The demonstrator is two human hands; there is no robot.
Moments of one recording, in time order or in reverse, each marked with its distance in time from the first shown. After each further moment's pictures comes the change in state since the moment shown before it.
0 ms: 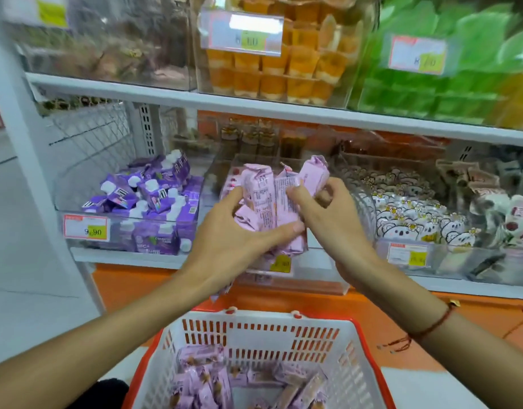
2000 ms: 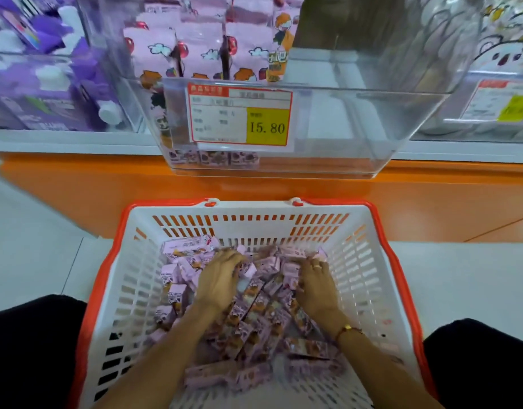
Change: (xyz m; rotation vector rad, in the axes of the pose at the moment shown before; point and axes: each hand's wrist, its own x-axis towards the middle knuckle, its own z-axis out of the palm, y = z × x) left_hand -0.124 -0.346 0.087 0.835 -0.391 -0.279; right_hand -0.162 0.369 -0.019 -1.173 -0.578 0.462
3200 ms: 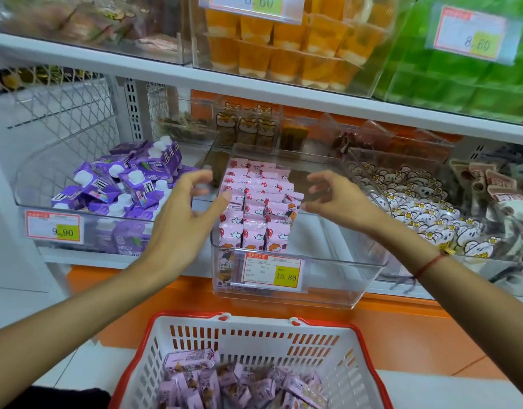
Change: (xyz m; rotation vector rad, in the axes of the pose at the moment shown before) left_hand 0.014 0.100 -0.344 -0.672 0.638 0.151; right_hand -0.005 -0.113 -0.400 0.381 0.398 -0.353
